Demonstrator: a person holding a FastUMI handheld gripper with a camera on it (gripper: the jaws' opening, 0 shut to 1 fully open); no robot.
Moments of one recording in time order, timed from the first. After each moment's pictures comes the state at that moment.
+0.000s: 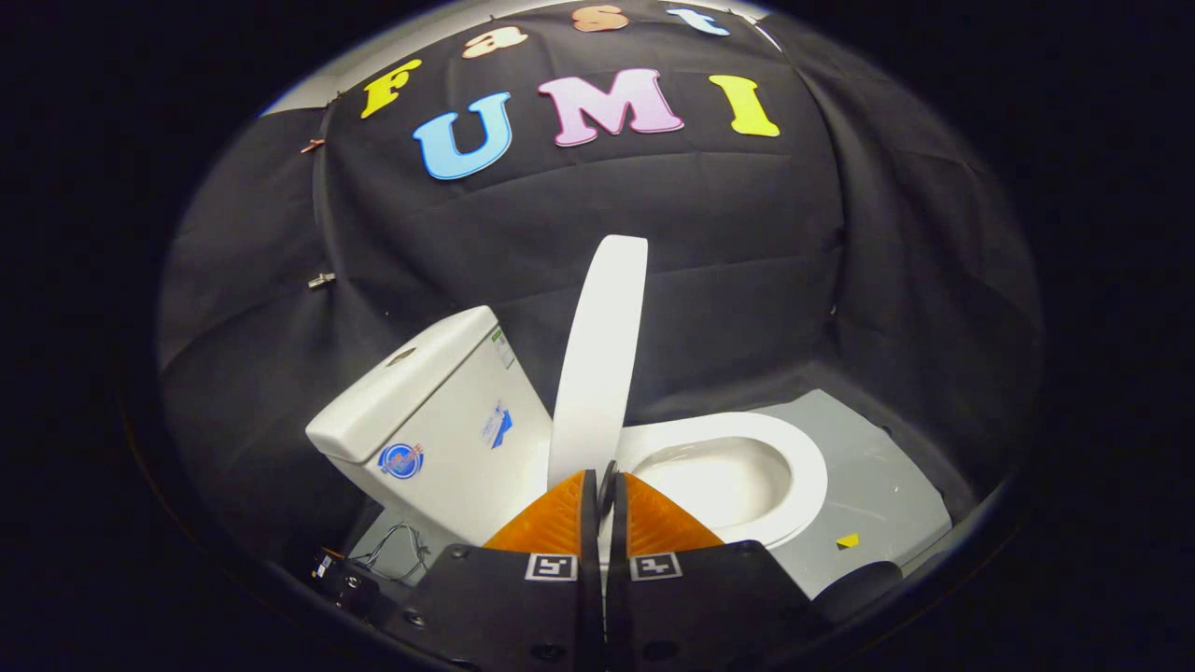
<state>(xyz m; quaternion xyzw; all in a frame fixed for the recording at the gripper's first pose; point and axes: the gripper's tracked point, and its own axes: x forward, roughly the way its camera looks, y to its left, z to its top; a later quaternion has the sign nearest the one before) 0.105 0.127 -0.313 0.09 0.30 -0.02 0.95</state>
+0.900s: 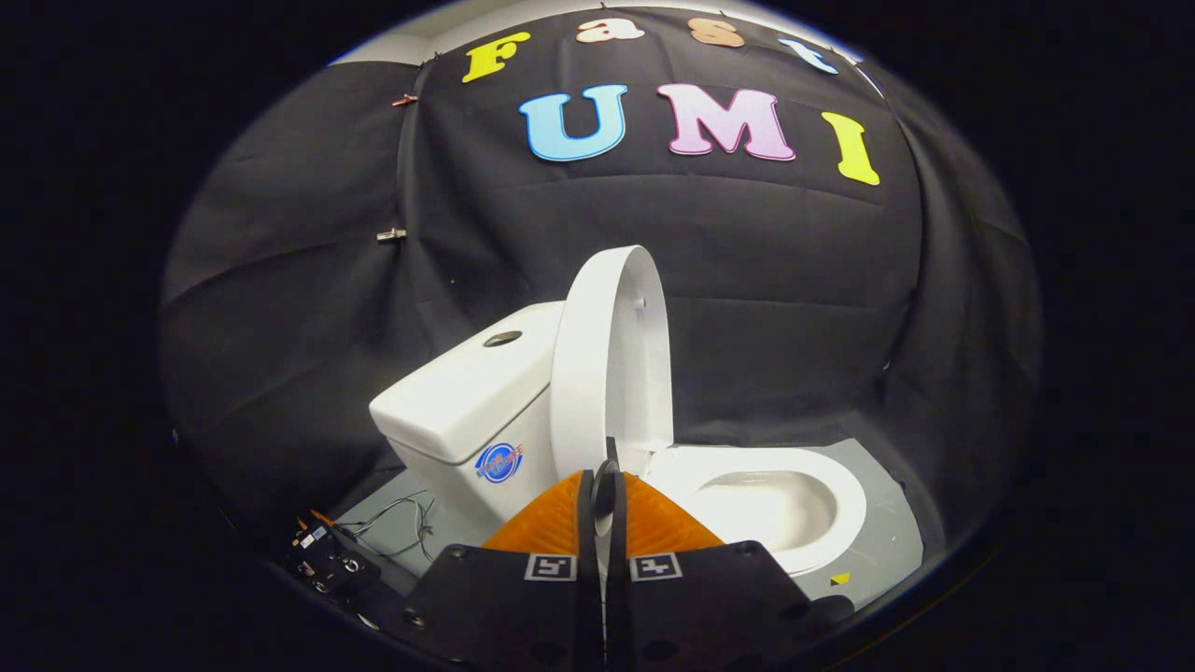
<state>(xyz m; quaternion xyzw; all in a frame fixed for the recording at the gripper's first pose) 0.122 0.233 -0.306 0.02 0.29 0.06 0.95</state>
